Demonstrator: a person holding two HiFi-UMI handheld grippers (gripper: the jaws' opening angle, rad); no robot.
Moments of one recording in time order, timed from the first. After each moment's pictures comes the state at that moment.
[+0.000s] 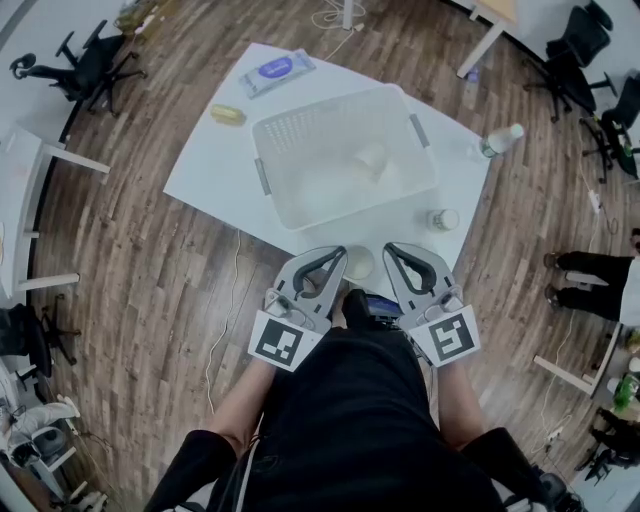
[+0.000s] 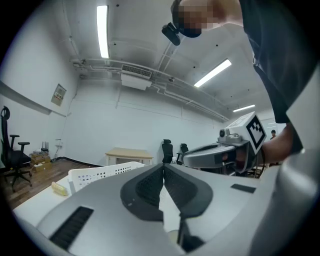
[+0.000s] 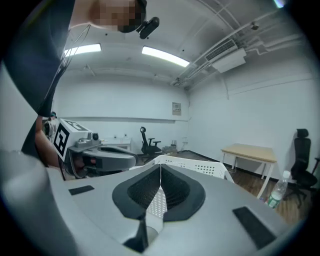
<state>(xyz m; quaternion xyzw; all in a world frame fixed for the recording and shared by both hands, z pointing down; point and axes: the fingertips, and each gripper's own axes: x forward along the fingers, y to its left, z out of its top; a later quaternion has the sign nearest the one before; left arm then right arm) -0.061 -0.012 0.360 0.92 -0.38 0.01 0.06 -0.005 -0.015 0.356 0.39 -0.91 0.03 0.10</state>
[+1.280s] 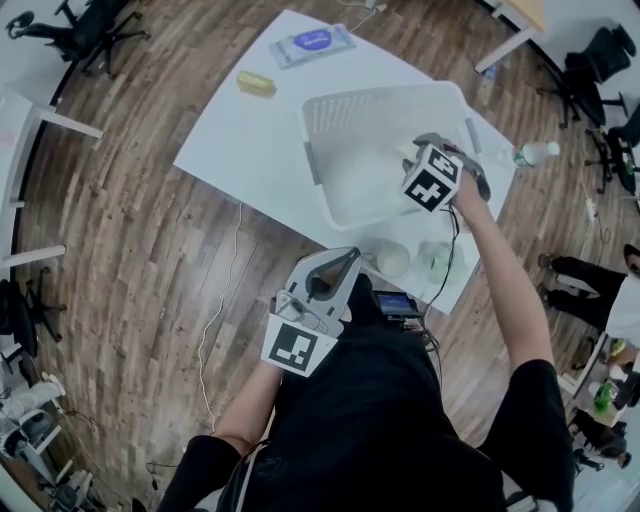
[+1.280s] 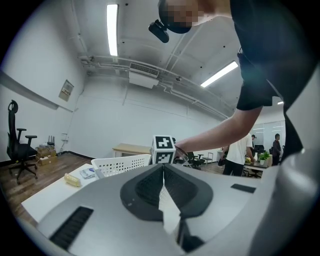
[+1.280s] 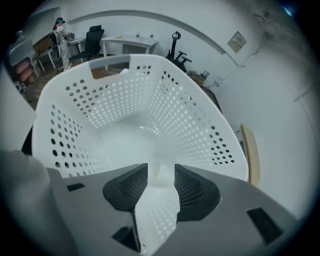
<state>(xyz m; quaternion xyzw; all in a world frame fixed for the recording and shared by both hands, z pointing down) -0.140 -0.020 0.389 0.92 -0.38 0.05 0.04 -0.025 -0.214 0.542 0.23 -0.72 -0.03 0.65</state>
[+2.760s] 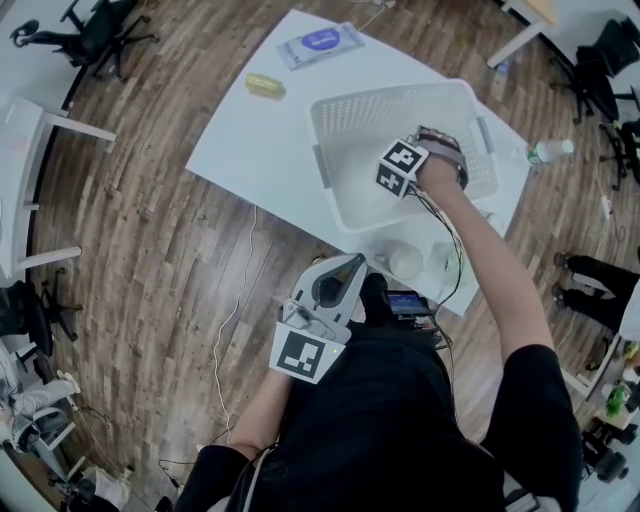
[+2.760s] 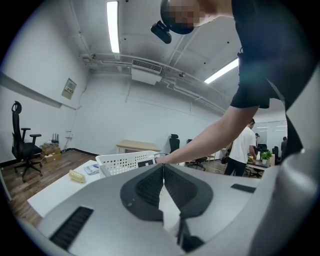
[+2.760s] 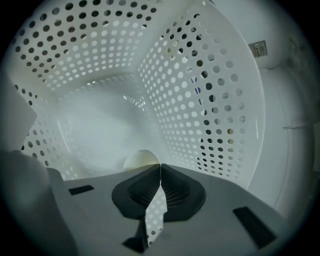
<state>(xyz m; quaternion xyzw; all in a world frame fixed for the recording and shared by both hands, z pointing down) -0.145 -0.018 0.393 0.92 -0.39 0.07 0.06 -0.013 -0.269 0.606 0.27 -0.58 -0.13 0.76</state>
